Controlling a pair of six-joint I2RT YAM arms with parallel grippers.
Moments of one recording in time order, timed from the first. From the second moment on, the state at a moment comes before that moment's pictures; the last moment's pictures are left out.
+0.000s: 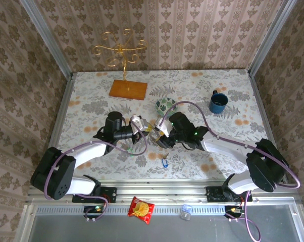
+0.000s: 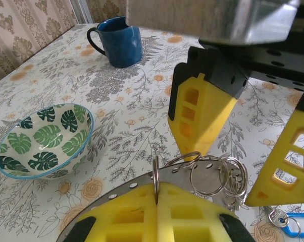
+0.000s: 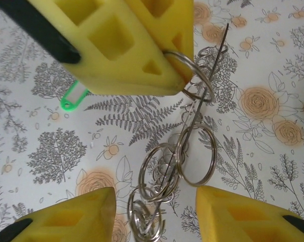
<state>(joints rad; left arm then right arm) -0.54 1.34 0.53 0.40 0.72 0.42 0.75 1.43 0.83 -0.16 -0.20 -0.17</state>
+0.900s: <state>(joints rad) -0.58 1.36 0.50 0.53 0.59 0.38 0.80 1.45 0.84 -0.14 -0.20 -0.17</state>
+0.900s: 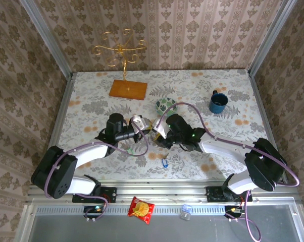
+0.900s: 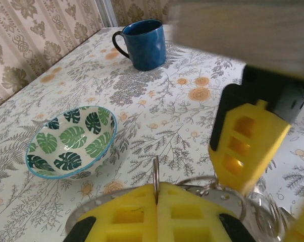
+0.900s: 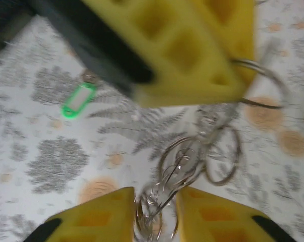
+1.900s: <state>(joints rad) -0.54 1.49 0.45 0.83 0.72 0.25 0.52 1.59 0.88 0.06 -0.53 -0.33</state>
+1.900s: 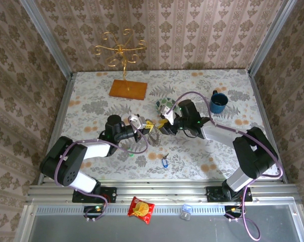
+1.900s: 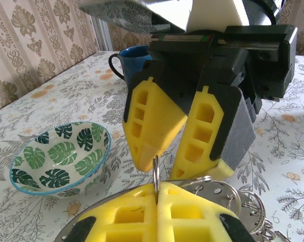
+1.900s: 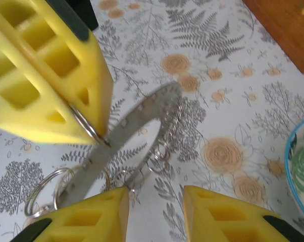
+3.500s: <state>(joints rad) -0.49 1.49 0.45 0.83 0.80 0.21 0.53 1.63 0.99 0.00 -0.73 -0.47</state>
